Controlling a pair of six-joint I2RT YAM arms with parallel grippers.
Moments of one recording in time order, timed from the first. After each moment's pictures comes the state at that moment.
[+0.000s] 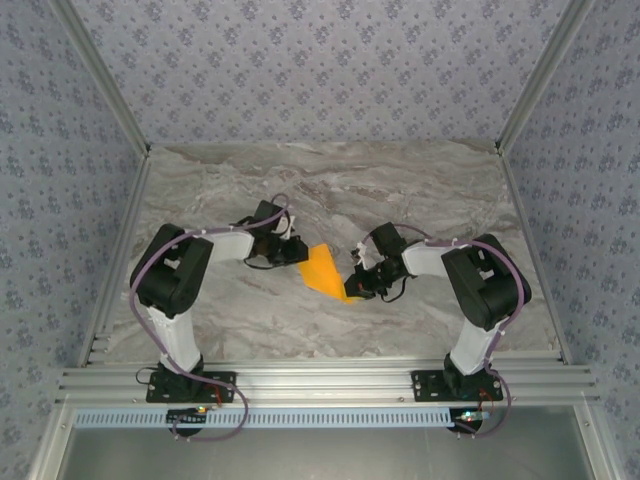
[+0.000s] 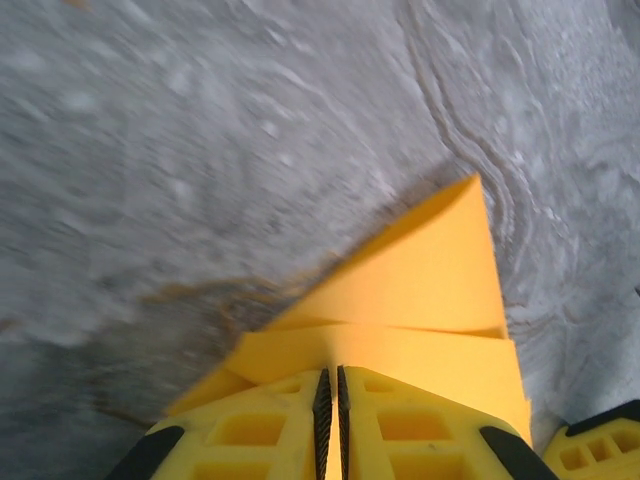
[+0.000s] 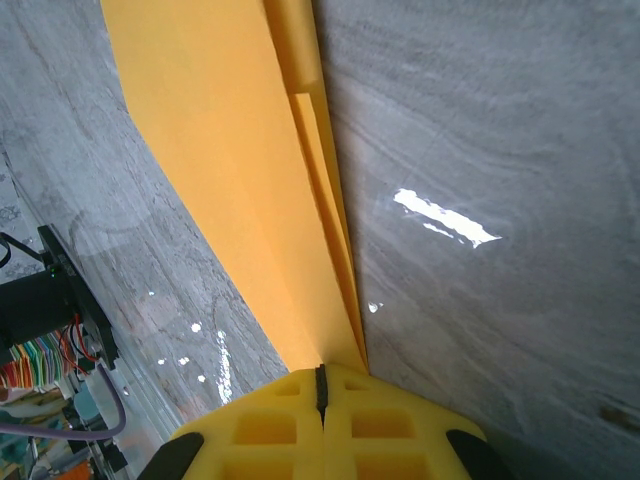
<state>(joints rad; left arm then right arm) -0.47 1.89 1.01 -0.16 0.47 -0.55 0.47 1.77 0.78 -0.32 -0.76 0.38</state>
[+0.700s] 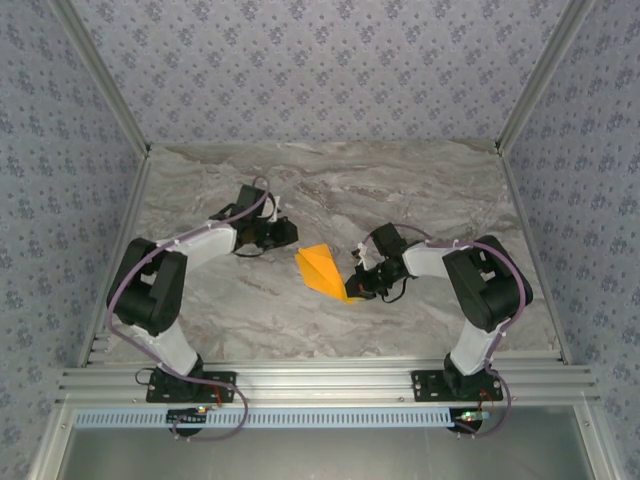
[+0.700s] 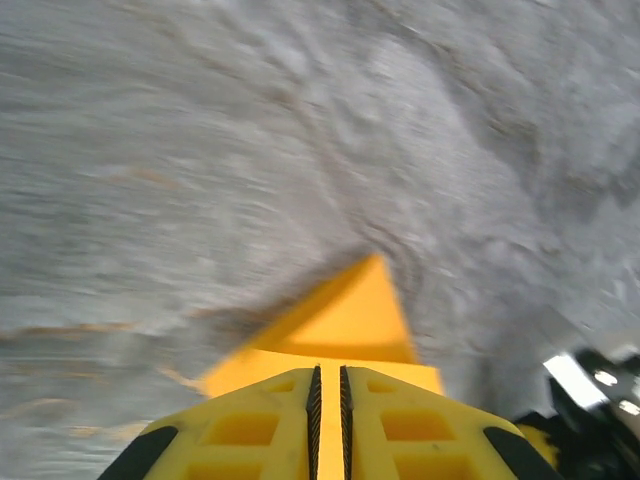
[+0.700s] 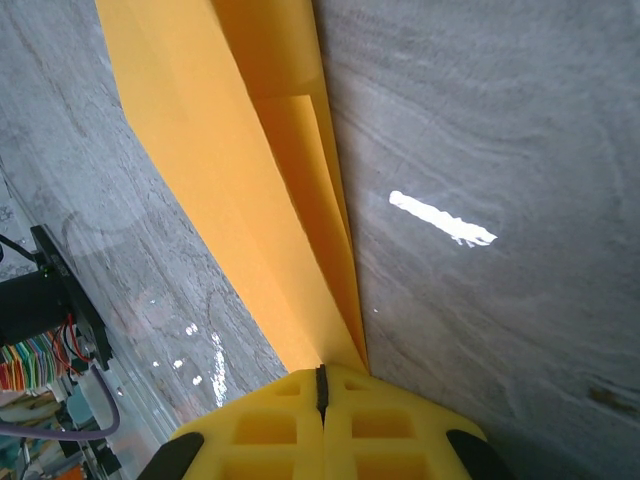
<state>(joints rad) -0.46 1.70 1.02 -0.20 0.44 -0.57 0.47 1.76 0.78 -0.31 -0.74 0.39</state>
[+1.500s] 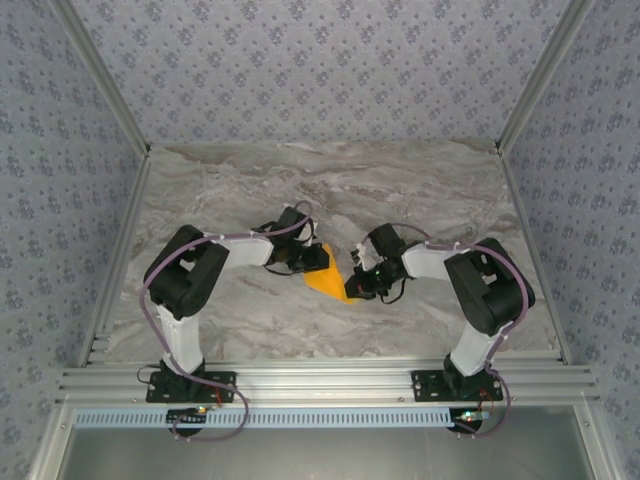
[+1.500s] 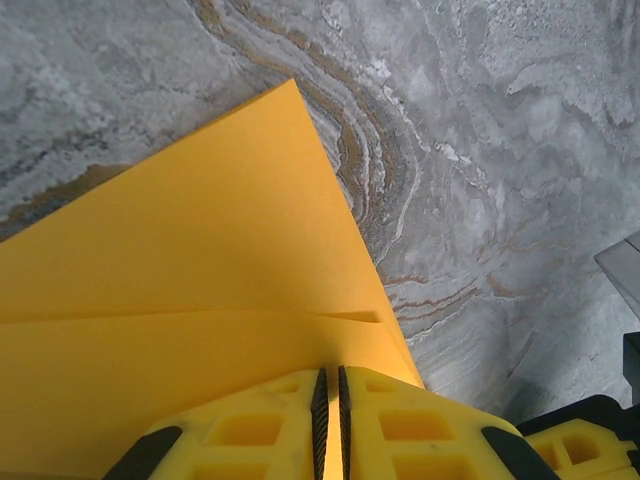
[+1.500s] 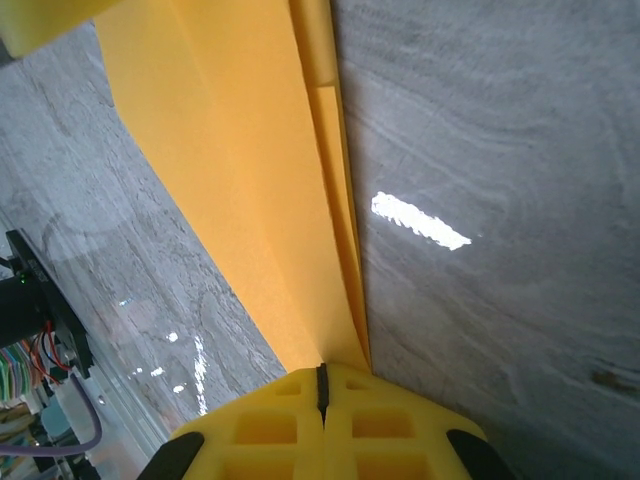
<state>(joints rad) -0.64 1.92 1.05 -0.12 0.45 -0.64 0.49 1.73 0.77 -0.33 -0.69 0.39</state>
